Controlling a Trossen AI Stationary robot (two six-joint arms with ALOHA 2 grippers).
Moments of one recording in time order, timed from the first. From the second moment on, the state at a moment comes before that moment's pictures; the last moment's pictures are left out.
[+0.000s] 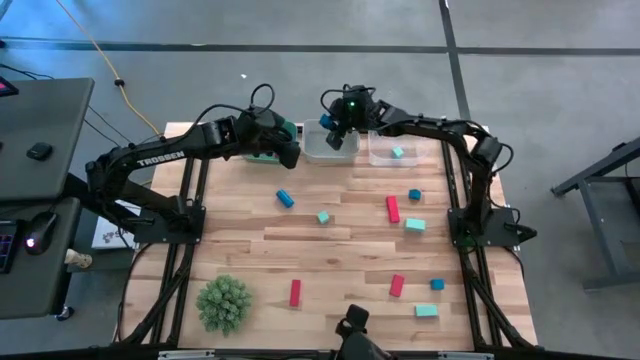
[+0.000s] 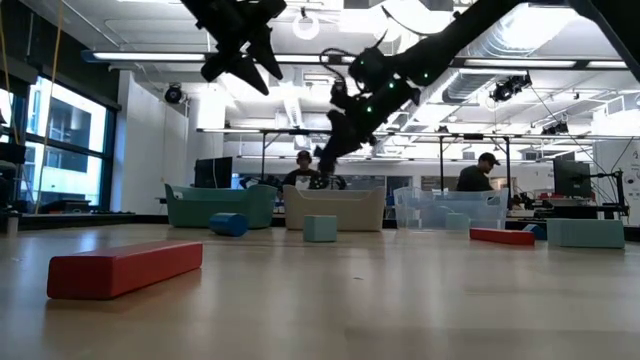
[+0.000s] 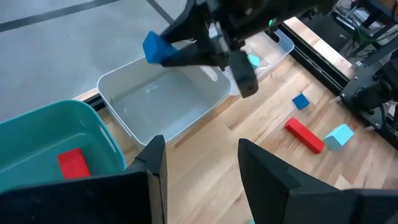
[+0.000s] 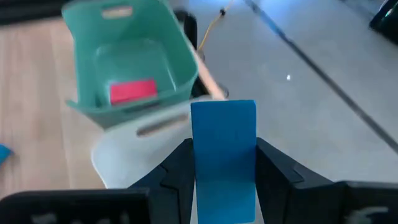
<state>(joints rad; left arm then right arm) 0.49 1.34 1.22 -0.55 -0.17 -0.47 -0.61 1.92 1.43 -0.11 -0.12 -0.17</state>
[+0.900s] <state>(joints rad) 0.48 1.34 1.22 -0.59 -0.11 -0.47 -0.59 2.05 1.43 -0.31 -0.07 -0.11</state>
